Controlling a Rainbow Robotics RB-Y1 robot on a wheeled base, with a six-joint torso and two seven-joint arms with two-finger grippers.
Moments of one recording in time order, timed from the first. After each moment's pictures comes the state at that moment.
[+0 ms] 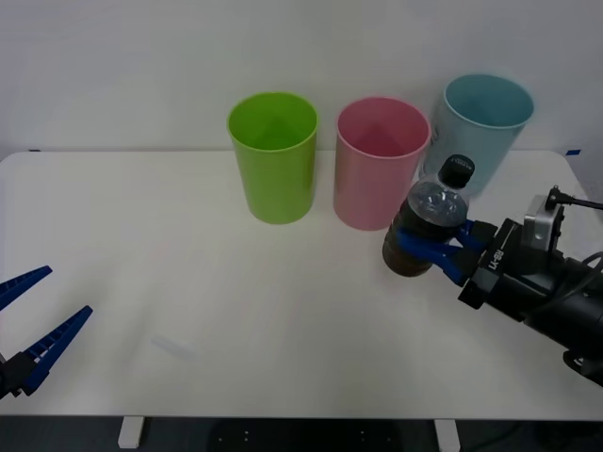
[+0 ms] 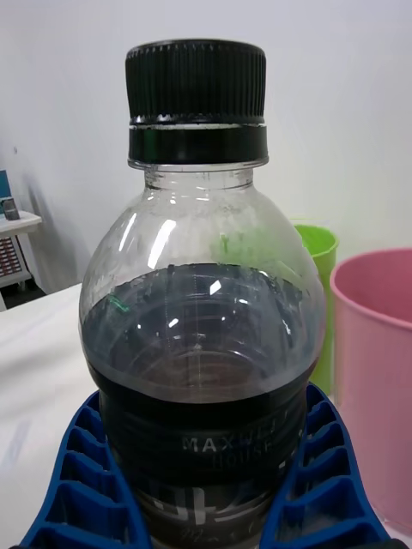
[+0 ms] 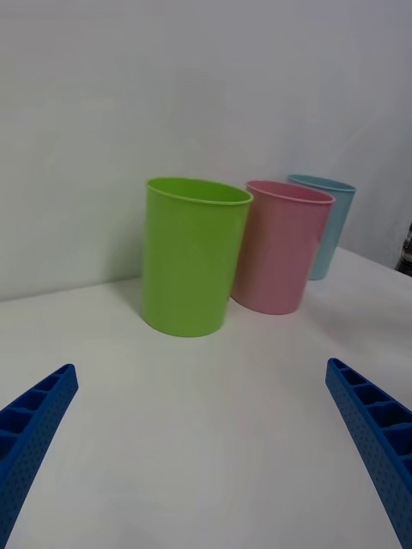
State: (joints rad) right arm 0.11 -0.65 0.05 -1.92 0.95 -0.71 -0.08; left arm 0.35 0.40 0.52 -1.66 -0.96 -1.22 0.00
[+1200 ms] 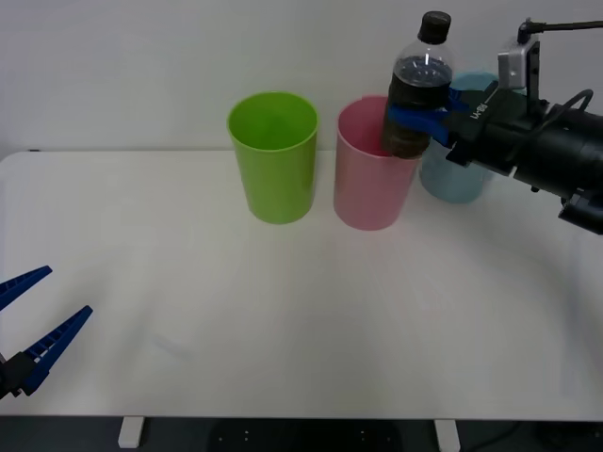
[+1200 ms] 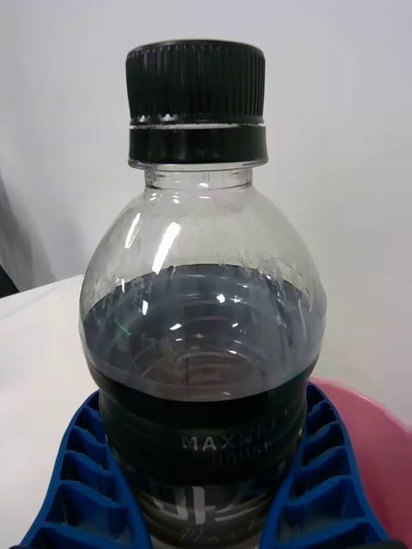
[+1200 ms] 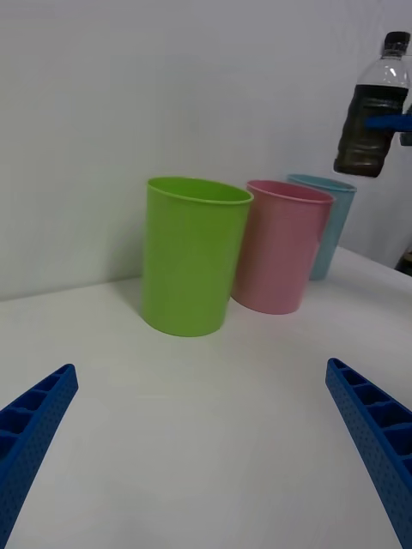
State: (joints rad) right arm -0.45 -0.77 0.15 -1.65 1.19 -0.63 -0.44; left arm 0.35 0.40 0.52 -1.66 -0.96 -1.22 0.00
